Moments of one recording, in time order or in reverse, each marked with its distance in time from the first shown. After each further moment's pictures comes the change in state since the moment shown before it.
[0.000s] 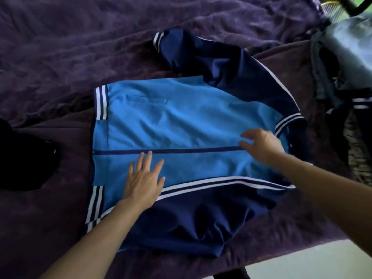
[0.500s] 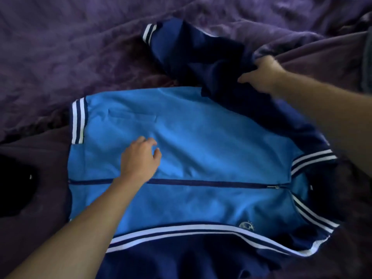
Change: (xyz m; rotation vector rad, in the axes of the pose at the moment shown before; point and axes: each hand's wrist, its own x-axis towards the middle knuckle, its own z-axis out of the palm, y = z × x) left_hand 0.168 0.031 -0.051 -0.214 0.114 -0.275; right_hand 0.254 -0.030 -0.081 0.225 -0.081 -0.024
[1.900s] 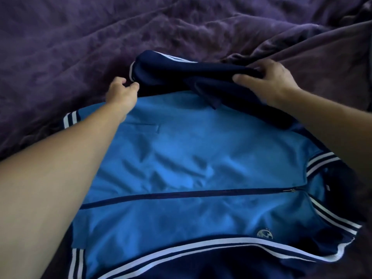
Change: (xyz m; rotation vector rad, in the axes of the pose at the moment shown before) left_hand 0.187 -0.015 -0.045 -0.550 0.062 -0.348; right_hand -0.008 -0.002 0.019 -0.014 0.142 0.117
